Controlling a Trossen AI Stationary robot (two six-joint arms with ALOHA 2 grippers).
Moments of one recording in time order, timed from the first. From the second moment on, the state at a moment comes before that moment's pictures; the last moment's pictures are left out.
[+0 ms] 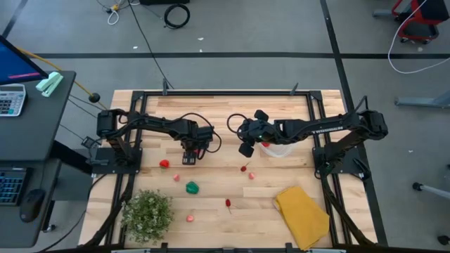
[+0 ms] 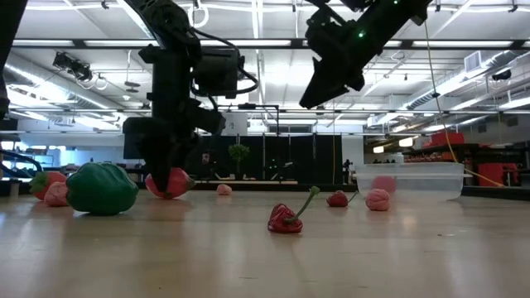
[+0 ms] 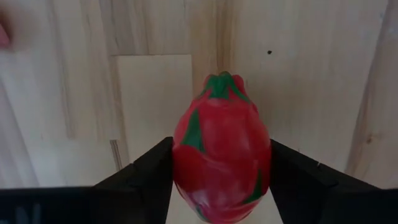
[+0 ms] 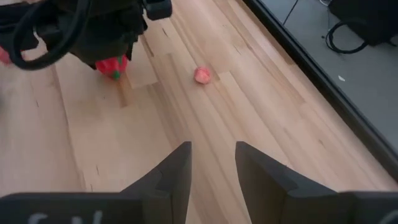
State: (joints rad) left arm 0.15 1.76 1.05 -0.77 -0.07 0.18; right arm -0.05 1.48 1.00 -0.27 0.37 0.20
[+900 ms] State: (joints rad) left arm 0.09 1.78 1.45 -0.06 -0.07 0.24; right arm 0.27 0.98 1.00 -0.96 0.86 0.79
